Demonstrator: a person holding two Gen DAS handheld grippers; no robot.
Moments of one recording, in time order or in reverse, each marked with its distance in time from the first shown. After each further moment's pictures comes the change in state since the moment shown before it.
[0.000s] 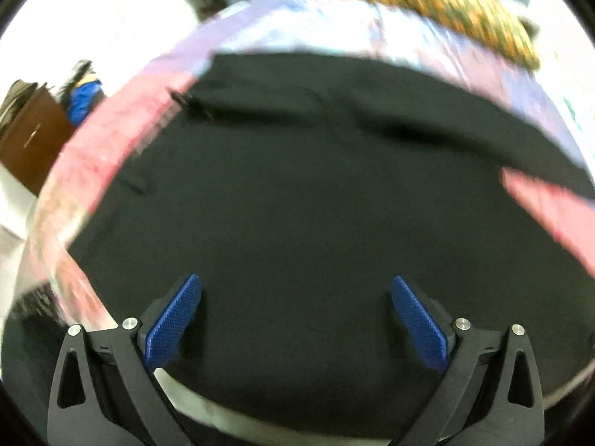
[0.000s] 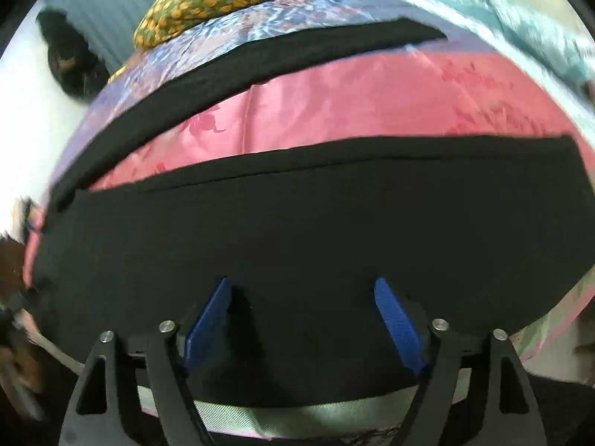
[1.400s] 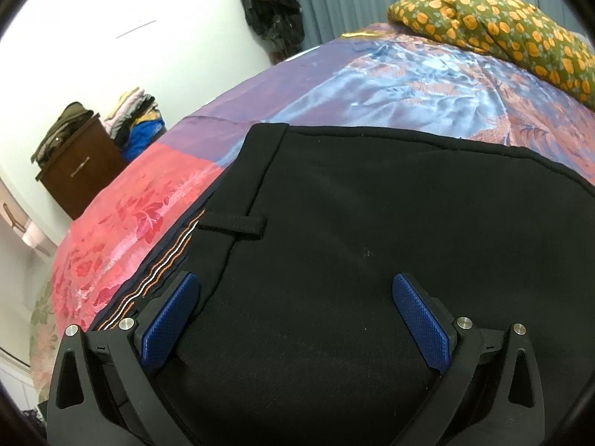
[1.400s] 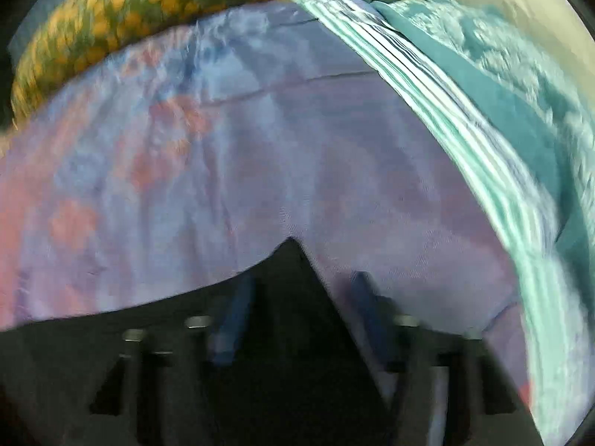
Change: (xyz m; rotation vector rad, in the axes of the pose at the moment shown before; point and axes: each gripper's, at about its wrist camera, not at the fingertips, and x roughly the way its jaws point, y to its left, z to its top) left arm 0.142 0.021 0.114 -0.075 -0.194 0.306; right arm 0.161 -0.201 0.401 0.069 -0.014 -0.206
